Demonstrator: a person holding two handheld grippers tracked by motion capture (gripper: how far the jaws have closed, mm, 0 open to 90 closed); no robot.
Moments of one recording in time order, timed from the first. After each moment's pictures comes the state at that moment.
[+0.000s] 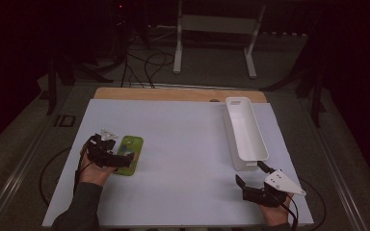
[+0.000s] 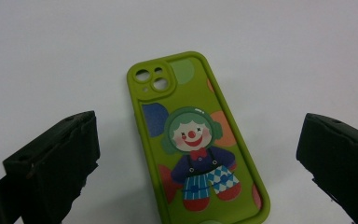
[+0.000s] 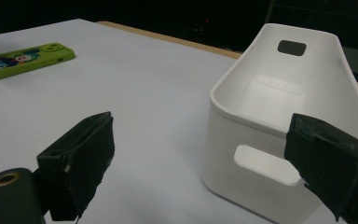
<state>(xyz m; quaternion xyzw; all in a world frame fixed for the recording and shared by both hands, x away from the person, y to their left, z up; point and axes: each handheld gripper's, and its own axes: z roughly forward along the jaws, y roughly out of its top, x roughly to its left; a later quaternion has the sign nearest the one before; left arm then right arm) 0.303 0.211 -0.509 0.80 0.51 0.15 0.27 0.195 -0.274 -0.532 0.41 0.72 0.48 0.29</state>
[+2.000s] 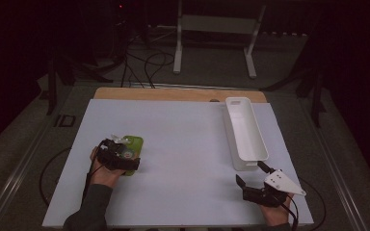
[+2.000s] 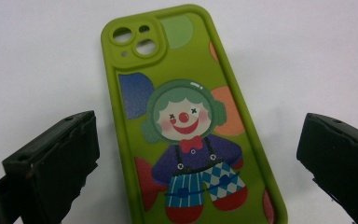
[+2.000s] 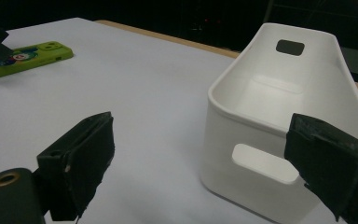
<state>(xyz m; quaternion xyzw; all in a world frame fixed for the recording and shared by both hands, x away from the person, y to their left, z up) 0.309 0.193 -0.545 0.81 0.53 0.14 0.23 0.194 -0.275 -0.532 0.41 0.72 0.48 0.29</state>
